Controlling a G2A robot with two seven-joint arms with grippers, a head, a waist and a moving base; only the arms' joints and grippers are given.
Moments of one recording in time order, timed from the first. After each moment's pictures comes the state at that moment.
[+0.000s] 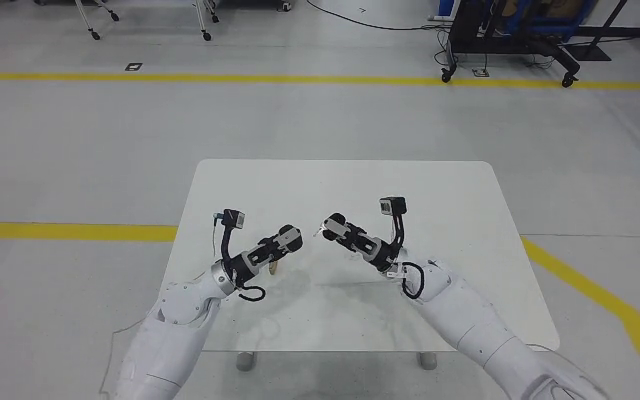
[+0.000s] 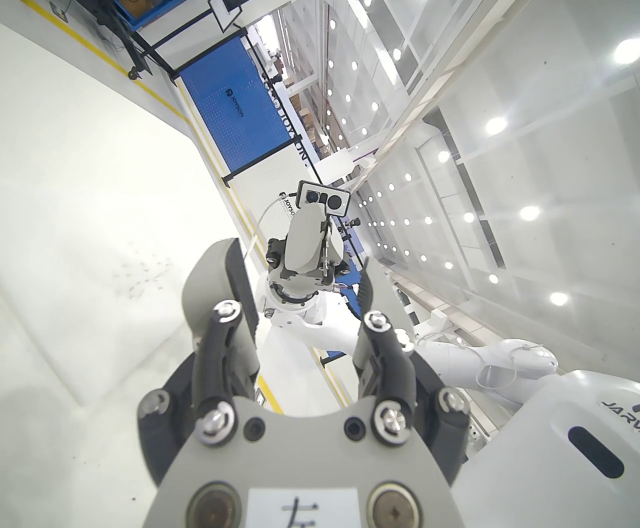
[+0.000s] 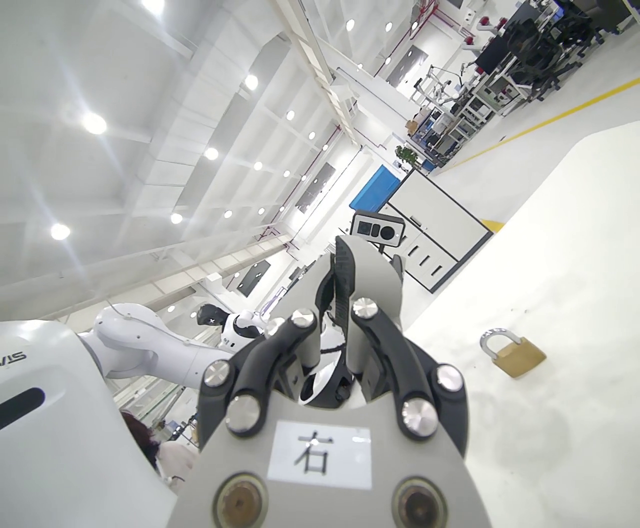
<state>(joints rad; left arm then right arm) 1.36 -1.20 -1.26 -1.44 -0.27 -0.57 -0.76 -1.08 -1.20 0.78 -1.14 0.36 -0.94 0.42</state>
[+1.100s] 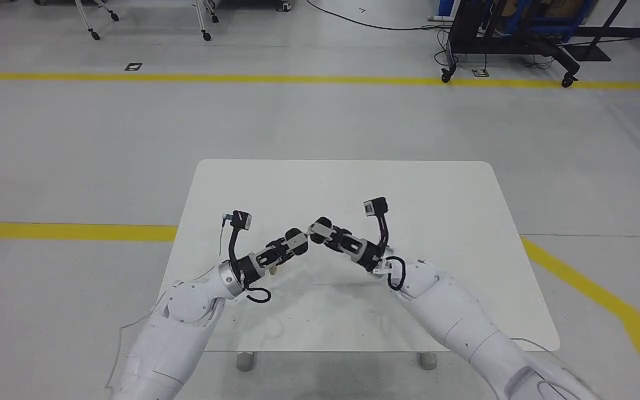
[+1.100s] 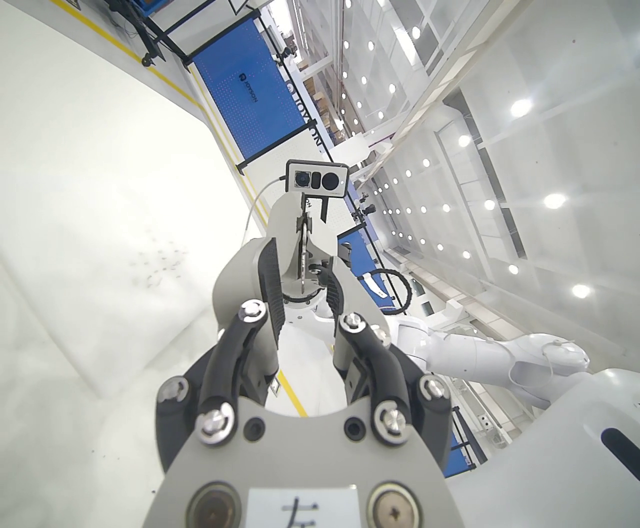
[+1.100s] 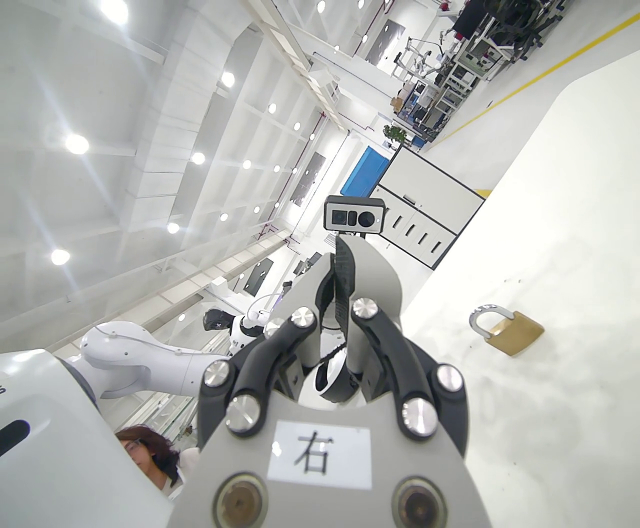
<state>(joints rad) 1.34 -1.20 -1.21 -1.41 -0.20 -0.57 -0.73 -1.04 -1.27 0.76 -1.04 0.39 -0.86 0.49</state>
